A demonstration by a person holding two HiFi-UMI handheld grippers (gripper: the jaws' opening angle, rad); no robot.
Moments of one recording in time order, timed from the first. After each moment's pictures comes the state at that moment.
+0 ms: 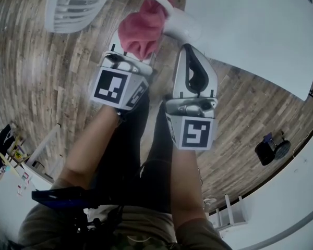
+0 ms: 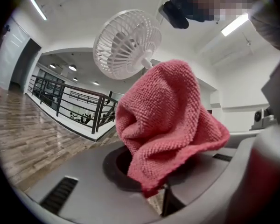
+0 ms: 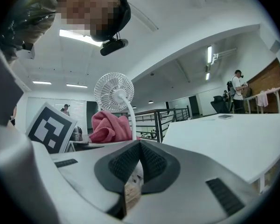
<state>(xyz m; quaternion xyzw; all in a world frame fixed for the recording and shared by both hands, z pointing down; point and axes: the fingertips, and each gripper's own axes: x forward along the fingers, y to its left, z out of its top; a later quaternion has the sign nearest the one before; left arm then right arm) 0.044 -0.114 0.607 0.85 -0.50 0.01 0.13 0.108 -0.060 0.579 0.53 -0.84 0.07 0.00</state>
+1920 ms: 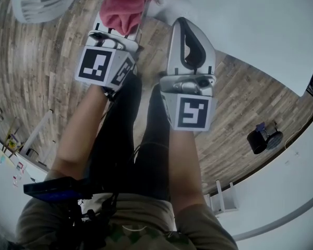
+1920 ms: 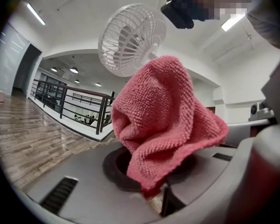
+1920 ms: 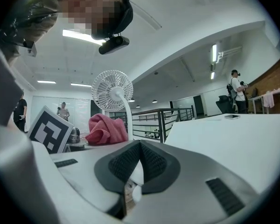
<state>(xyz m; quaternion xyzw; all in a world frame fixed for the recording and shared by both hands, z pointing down) 0.019 -0.129 0.621 0.84 -0.53 0.02 0.10 0.102 -0.081 0.582 0.51 -0.86 0.06 0.01</state>
